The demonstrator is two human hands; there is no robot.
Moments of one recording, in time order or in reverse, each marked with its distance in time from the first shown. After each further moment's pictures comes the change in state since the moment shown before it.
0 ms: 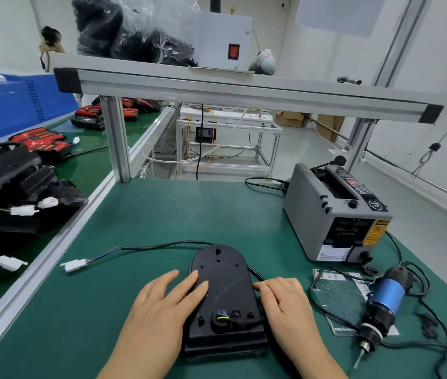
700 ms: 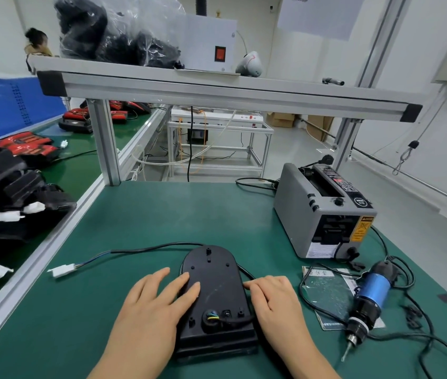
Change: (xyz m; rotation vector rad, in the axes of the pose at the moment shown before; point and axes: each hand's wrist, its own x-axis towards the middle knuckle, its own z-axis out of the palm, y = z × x) left_hand 0.006 0.001 0.000 0.253 0.035 0.014; right_hand -0.001 0.000 -0.001 -0.022 -0.017 0.002
